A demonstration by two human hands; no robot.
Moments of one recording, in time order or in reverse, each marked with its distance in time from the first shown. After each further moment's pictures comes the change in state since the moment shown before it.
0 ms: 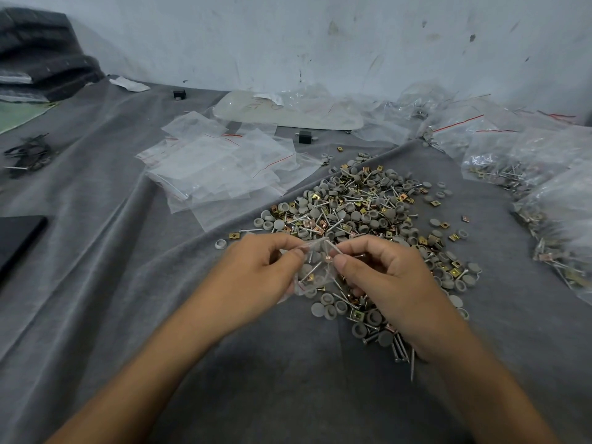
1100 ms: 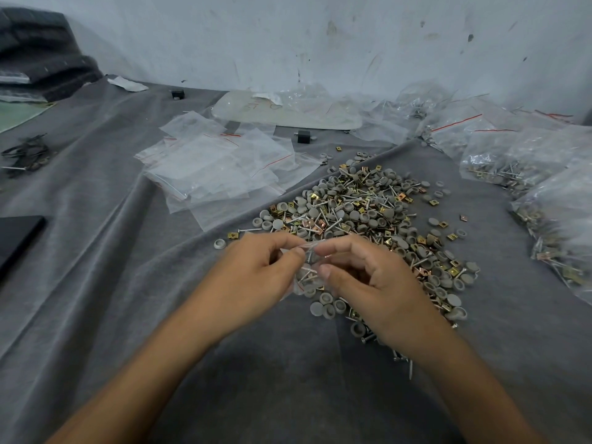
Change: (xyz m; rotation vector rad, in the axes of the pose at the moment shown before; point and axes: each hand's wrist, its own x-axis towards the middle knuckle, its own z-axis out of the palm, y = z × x) left_hand -0.001 0.000 -0.001 0.016 -0.020 0.053; right_hand -0.004 0.005 0.007 -0.110 -0.104 -0.111
